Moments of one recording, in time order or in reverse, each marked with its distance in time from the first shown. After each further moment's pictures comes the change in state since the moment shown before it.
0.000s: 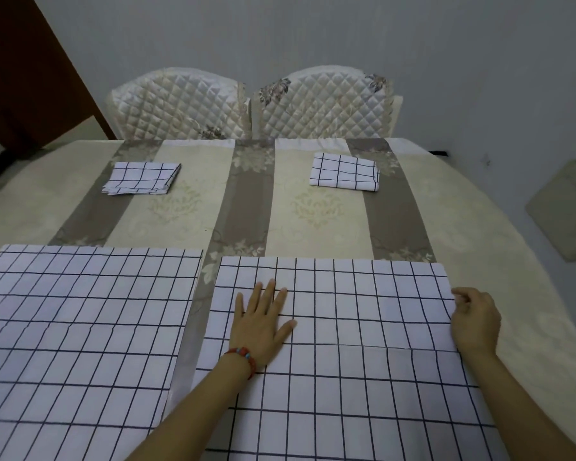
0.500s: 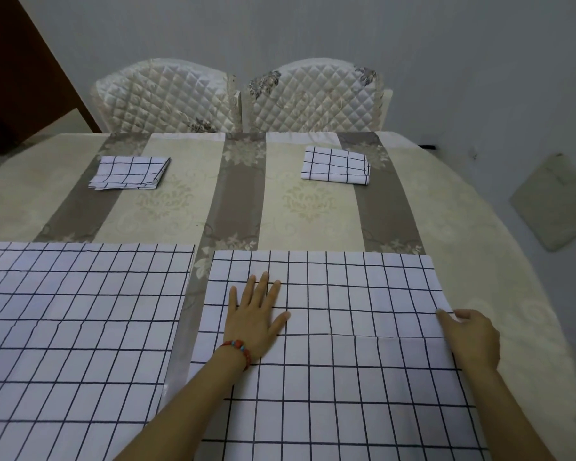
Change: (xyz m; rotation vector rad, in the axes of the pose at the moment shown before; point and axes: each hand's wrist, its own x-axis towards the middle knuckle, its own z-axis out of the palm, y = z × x) left_hand 0.002 -0.001 0.003 -0.011 0.015 0.004; right_hand -0.033 0.007 -0.021 0.024 -0.137 0.353
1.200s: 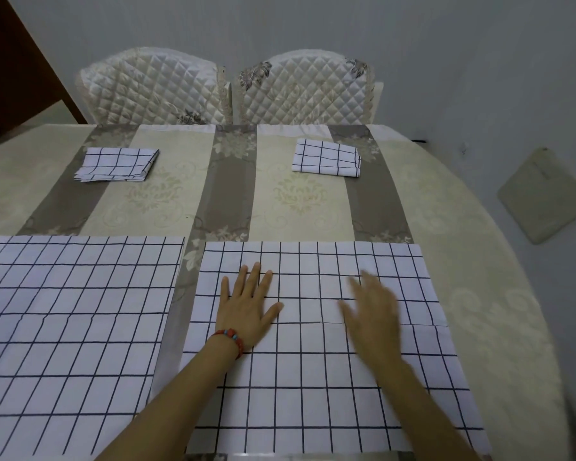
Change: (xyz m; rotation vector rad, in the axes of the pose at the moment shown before) left_hand 0.003 0.001 0.003 0.011 0.014 0.003; right_hand -0.080 -0.043 0.063 -0.352 -0.122 -0.746
